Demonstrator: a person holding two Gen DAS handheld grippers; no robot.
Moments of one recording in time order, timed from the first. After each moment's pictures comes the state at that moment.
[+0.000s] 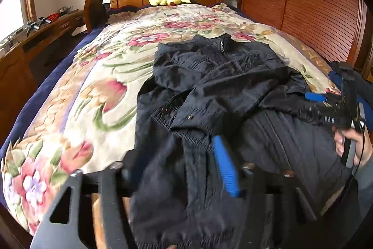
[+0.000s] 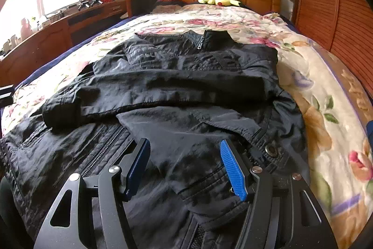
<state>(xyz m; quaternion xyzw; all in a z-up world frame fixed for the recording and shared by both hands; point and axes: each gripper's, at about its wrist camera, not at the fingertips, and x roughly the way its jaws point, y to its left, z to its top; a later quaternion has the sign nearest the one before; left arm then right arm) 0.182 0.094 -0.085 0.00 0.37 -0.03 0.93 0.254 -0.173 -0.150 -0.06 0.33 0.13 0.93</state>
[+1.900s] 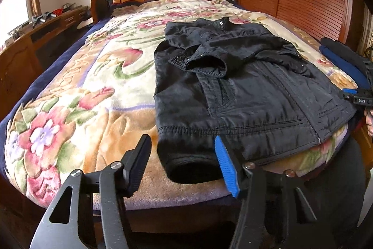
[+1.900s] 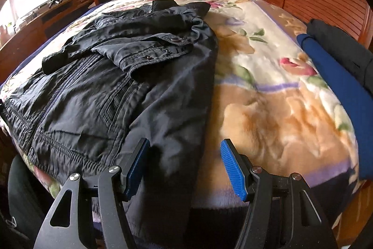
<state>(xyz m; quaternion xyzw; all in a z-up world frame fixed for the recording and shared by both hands) 0.076 0.126 -0.137 0.01 0.37 -0.03 0.93 0.102 -0.256 -0.144 -0.03 0.40 0.03 0.92</state>
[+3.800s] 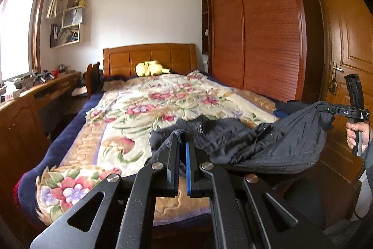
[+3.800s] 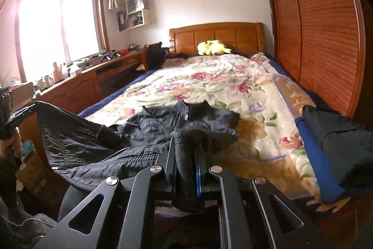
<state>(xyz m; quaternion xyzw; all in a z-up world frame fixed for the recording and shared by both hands) -0.060 0.117 0.054 0.01 0.16 -0.10 0.98 -0.092 -0.285 0.020 0.01 0.19 0.15 0.97</state>
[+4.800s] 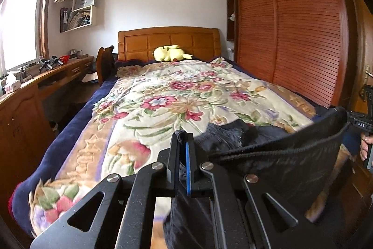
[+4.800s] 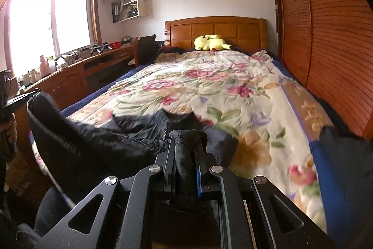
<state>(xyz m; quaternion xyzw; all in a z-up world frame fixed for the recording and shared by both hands) 0.133 0.141 0.030 0.00 0.21 -0.03 0.98 0.107 -0.275 0.000 -0.02 0.21 0.14 0.97</state>
